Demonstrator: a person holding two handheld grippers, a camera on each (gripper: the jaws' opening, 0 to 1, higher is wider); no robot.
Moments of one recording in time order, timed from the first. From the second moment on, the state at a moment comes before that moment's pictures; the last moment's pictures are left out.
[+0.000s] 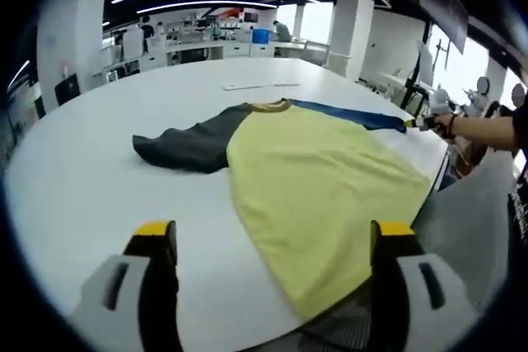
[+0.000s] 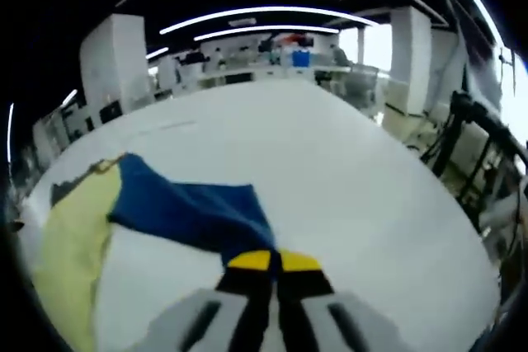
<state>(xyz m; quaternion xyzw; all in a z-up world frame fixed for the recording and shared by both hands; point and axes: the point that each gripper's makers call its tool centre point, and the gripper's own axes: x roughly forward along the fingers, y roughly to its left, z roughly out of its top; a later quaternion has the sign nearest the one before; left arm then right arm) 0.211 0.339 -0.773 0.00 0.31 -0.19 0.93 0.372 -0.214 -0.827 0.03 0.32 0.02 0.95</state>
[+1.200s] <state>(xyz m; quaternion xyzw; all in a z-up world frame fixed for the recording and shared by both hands) 0.212 0.343 -0.772 0.00 0.30 -0.19 0.94 0.376 -0.040 -0.840 -0.08 0.33 0.25 0.90</state>
